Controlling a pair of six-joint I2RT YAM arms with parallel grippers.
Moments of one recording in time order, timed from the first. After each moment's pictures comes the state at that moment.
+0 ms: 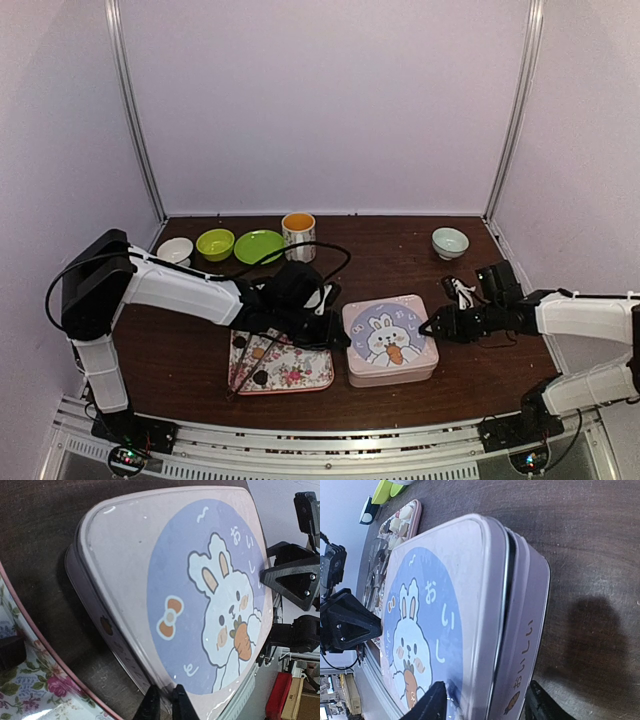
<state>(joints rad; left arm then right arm) -1.03 1.88 1.11 0.01 0.31 -0.83 0.38 1.18 0.46 -0.14 -0.50 0.48</state>
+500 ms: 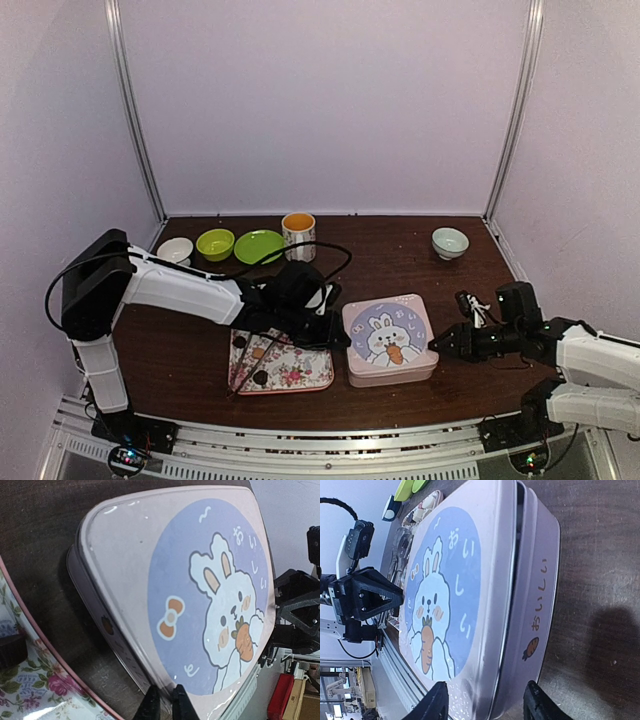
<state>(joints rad) -1.03 1.88 1.12 -0.02 0.29 -0.83 0.38 0.88 0.29 -0.17 -0.58 0.57</state>
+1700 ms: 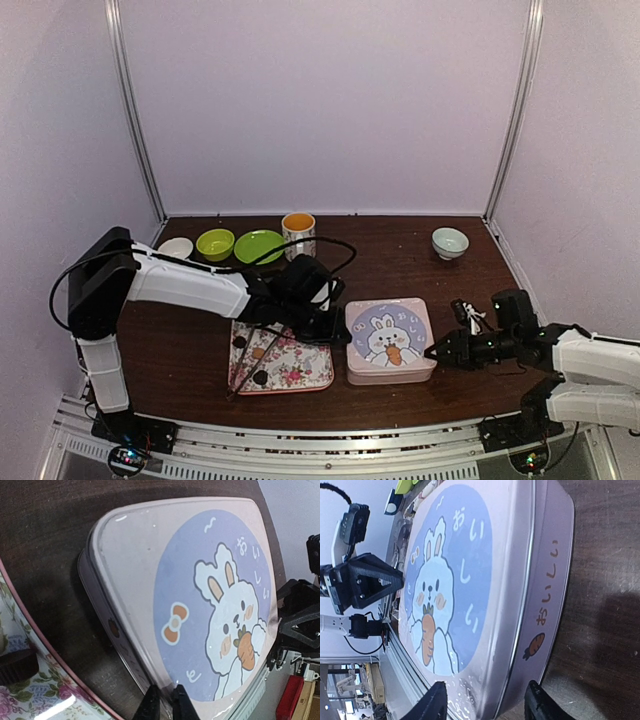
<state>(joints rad) -1.03 1.91 1.21 -0.12 0.25 -0.79 0.41 0.90 0.21 -0.09 -0.62 0.65</state>
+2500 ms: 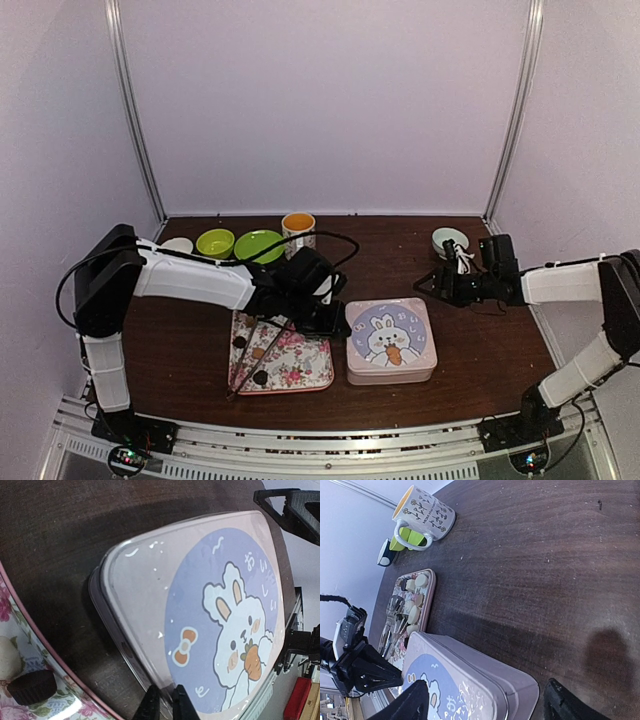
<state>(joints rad) -1.00 1.95 1.28 -0.19 0.24 -0.72 0.23 1.43 0.63 0.11 -0.61 0.44</state>
